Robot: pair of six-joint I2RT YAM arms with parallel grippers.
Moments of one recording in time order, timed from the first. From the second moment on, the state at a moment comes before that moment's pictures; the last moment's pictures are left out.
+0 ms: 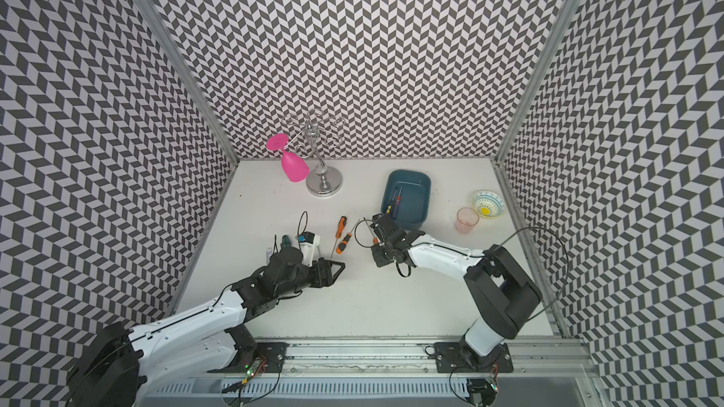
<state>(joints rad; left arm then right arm) -0.77 0.98 0.39 0.02 0.11 -0.74 0.73 1.60 0.93 -0.39 0.05 0.31</state>
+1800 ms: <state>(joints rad) -0.76 0.97 0.39 0.01 0.12 -0.74 0.32 1.82 1.23 -0.27 -0.12 0.54</state>
